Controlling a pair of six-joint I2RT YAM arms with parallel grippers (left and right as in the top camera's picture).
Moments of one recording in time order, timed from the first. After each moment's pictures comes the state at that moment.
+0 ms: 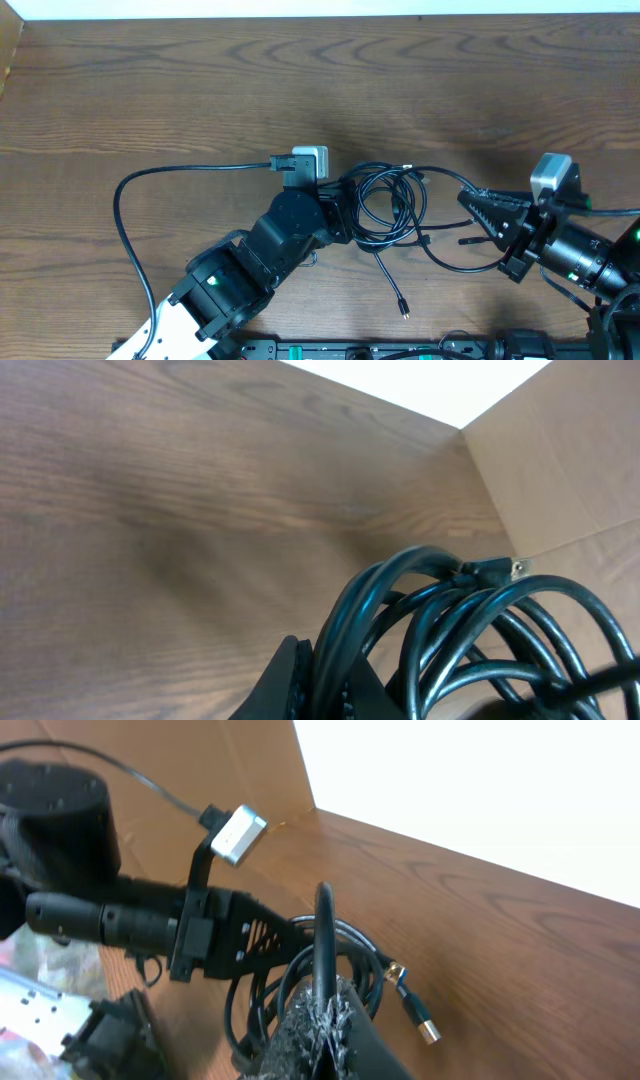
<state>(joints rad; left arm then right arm) -0.85 0.96 0.91 -0.44 -0.14 -0.77 -0.03 0.69 1.08 -0.69 -0.96 0.01</state>
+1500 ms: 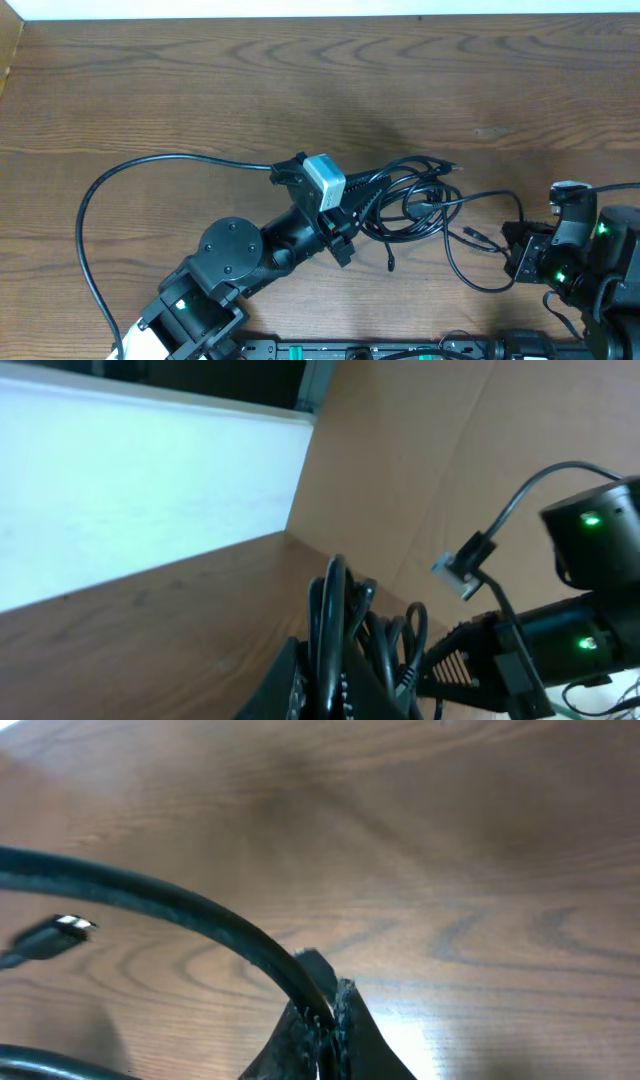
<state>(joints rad) -0.85 0.84 0.91 -0.02 0.16 -0.29 -0.03 0.71 1.08 -1.24 -0.29 0.24</state>
